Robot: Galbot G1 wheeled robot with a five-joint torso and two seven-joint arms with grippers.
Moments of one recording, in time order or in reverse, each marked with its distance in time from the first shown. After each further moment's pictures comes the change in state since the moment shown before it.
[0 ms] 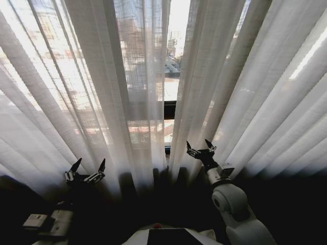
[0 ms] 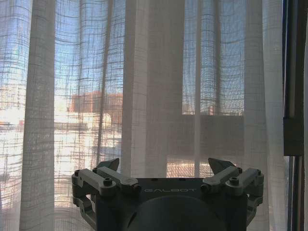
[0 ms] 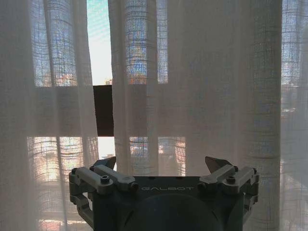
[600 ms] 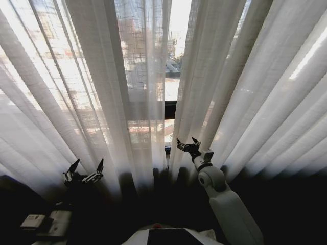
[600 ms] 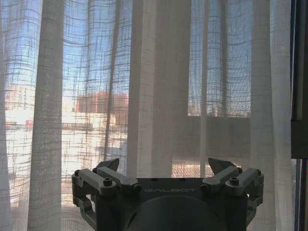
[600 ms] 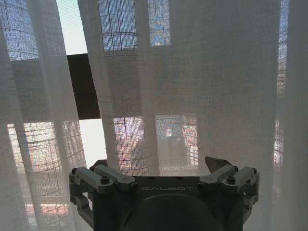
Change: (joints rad) left arm -0.001 -0.005 -0.019 0.000 -0.019 -0.002 -0.009; right arm 0.301 -0.014 -0.102 -0.310 0.122 -0.030 0.022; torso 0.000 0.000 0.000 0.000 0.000
